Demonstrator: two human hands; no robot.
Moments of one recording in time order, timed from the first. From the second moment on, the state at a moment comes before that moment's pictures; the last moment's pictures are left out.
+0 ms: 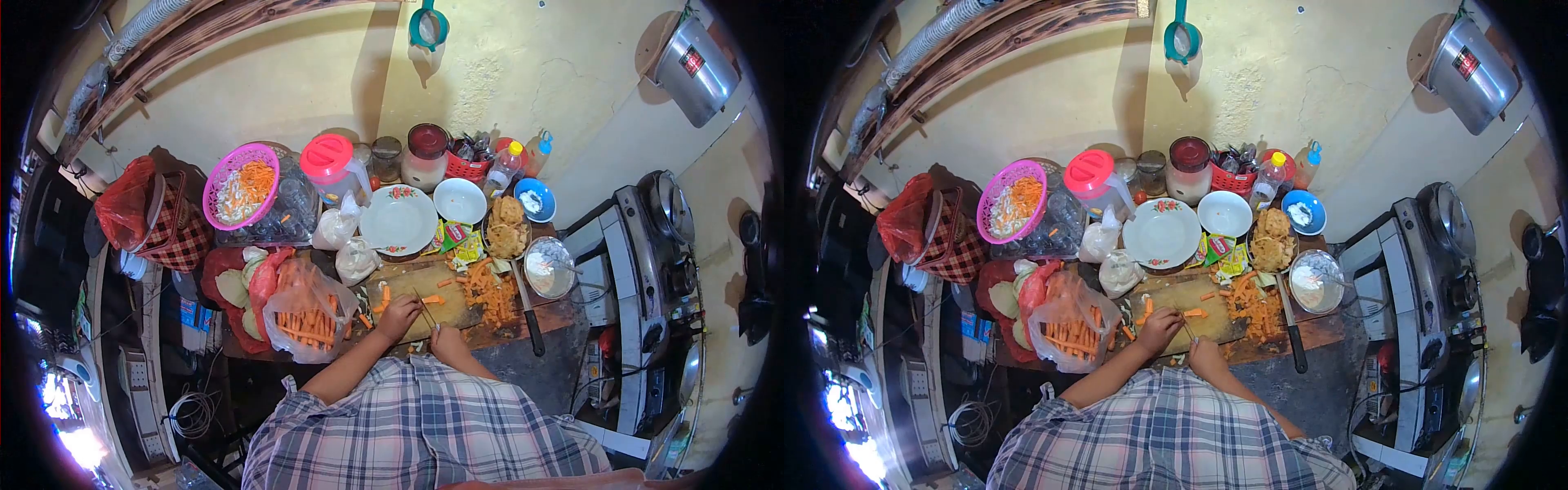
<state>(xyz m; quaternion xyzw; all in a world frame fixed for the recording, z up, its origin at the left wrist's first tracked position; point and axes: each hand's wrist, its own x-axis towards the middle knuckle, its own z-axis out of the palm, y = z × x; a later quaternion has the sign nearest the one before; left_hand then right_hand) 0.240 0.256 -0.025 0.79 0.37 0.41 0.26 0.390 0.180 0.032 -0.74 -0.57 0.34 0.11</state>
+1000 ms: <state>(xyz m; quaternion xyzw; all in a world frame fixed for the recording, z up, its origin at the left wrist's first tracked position) 0.240 0.255 -0.027 0.77 0.38 0.41 0.30 0.380 0.187 0.031 -0.76 -0.56 0.32 0.09</state>
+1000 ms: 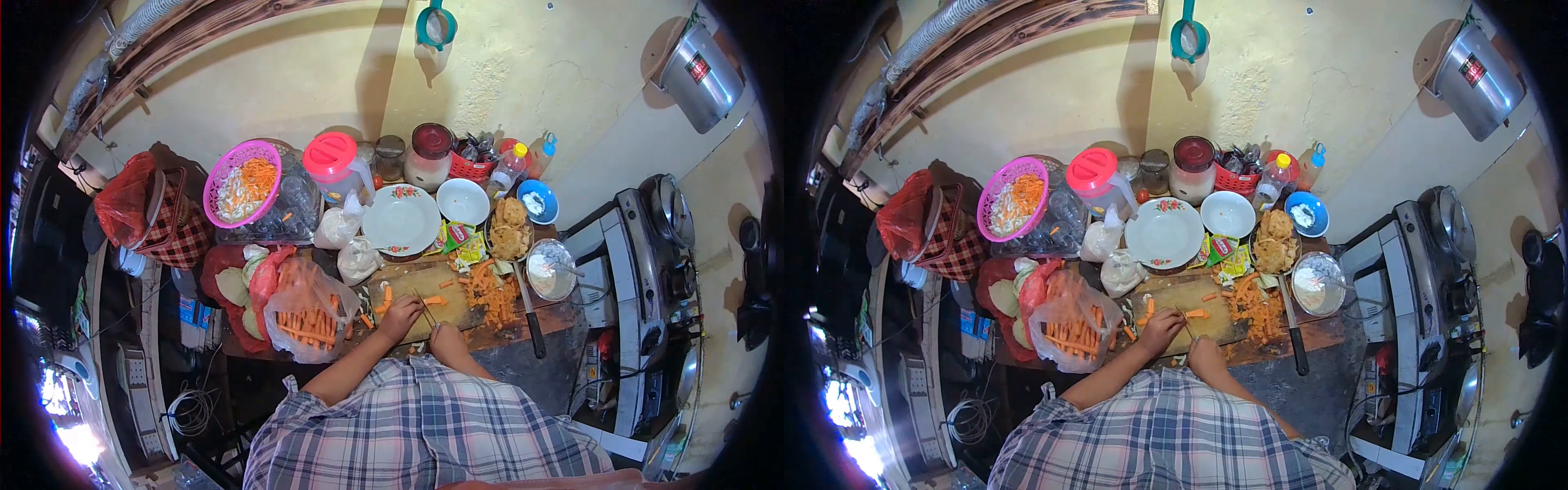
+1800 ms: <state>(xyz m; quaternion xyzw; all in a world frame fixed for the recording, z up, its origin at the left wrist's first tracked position) 0.237 0.256 -0.032 0.78 0.40 0.41 0.26 0.389 0.182 -0.022 -0.75 -0.55 0.35 0.10</state>
